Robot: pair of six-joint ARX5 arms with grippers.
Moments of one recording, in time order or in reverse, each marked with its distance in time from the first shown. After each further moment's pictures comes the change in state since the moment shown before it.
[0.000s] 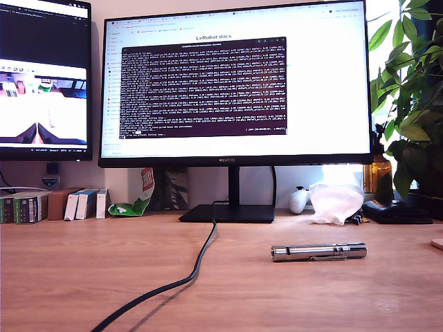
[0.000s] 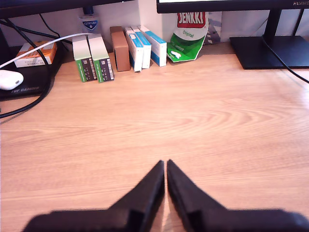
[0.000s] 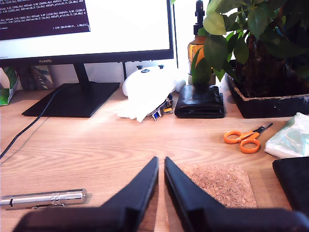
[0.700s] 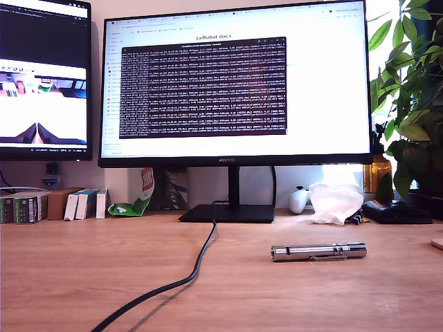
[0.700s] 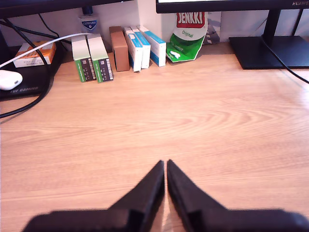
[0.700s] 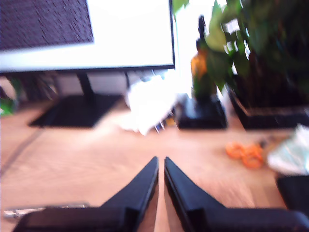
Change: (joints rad) left arm 0.000 0.000 -0.001 0.010 0.005 -0.001; right arm 0.000 0.000 0.000 0.060 -0.028 0.001
